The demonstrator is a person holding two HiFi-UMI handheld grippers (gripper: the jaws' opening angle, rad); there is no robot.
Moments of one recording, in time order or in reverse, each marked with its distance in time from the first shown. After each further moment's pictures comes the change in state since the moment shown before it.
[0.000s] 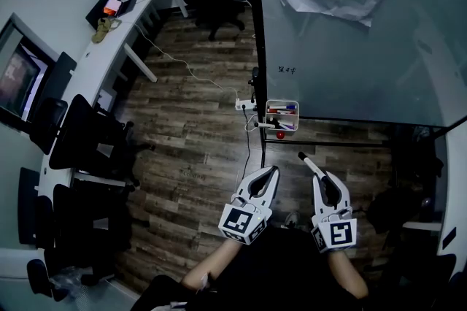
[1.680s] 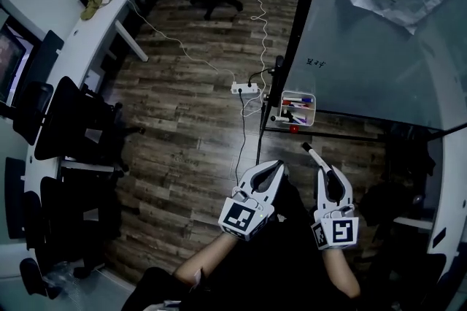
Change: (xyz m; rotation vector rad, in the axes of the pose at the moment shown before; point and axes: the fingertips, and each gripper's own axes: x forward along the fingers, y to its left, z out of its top) left arm -0.008 0.043 -0.005 -0.001 0.011 -0.066; right arm 0.040 0.025 -0.011 0.000 0.038 -0.074
